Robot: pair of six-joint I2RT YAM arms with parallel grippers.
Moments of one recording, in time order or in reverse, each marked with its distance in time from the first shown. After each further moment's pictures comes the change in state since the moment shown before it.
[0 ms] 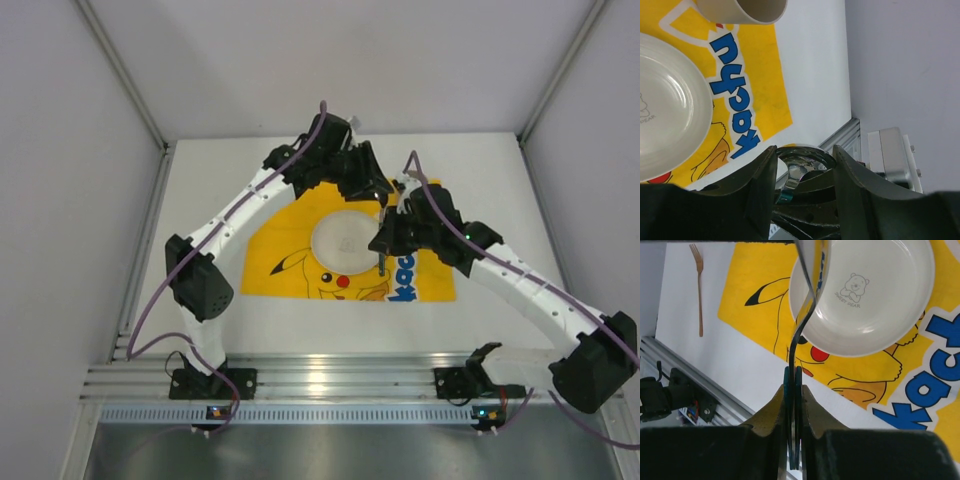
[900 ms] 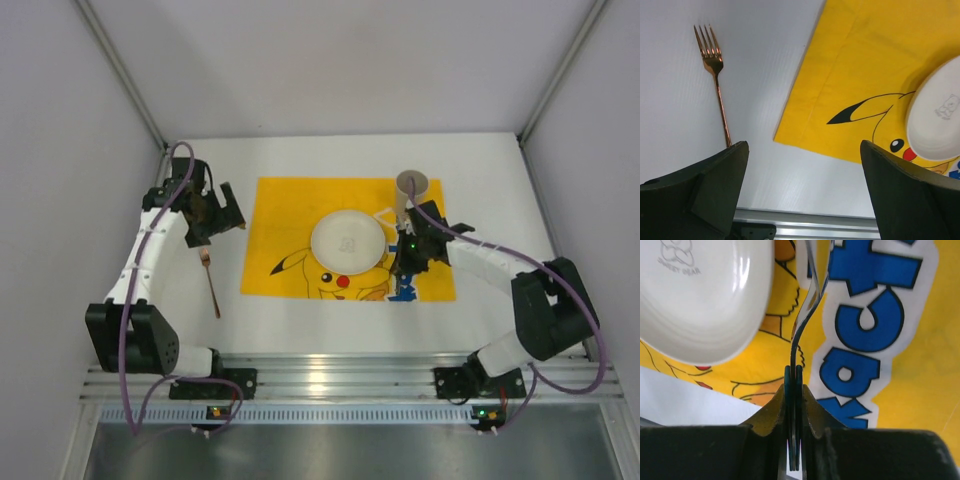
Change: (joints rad) left arm 0.627 -0.499 -0.655 -0.219 -0.325 0.417; right arm -0.172 0.253 -0.205 0.041 0.031 0.026
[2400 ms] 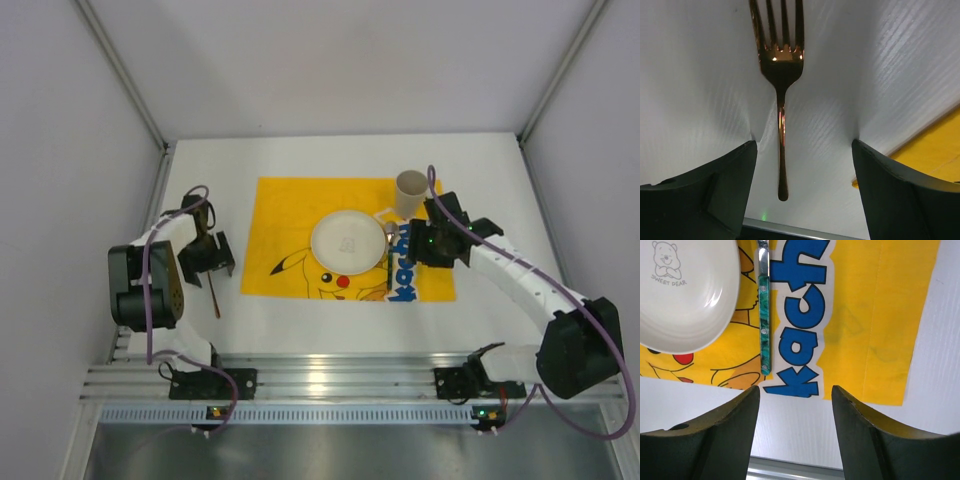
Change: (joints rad) left arm 0.146 0.274 -0.289 0.169 -0.112 0.125; right arm -0.027 -0.183 0.113 -0.251 0.201 -0.071
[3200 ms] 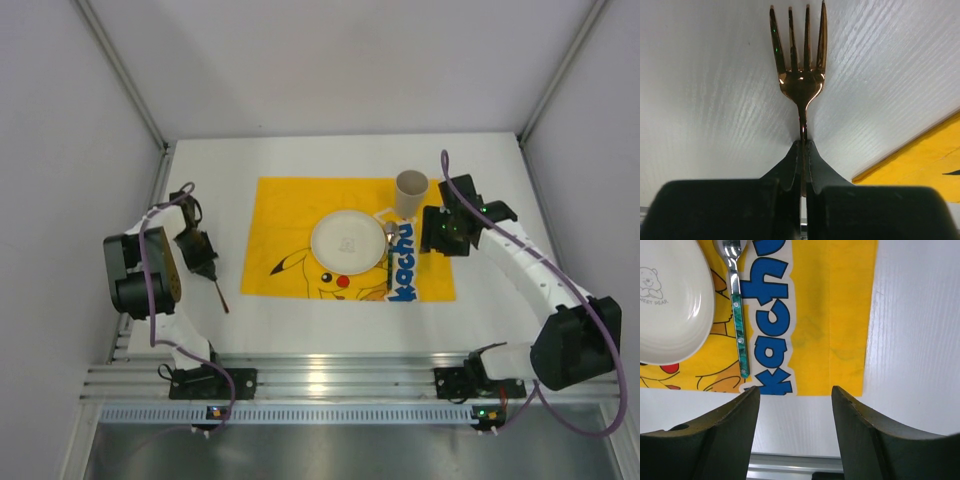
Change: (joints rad) left arm 0.103 0.123 0.097 -0.071 0.142 0.074; right arm -0.100 0.033 0.138 -0.152 0.022 -0.085
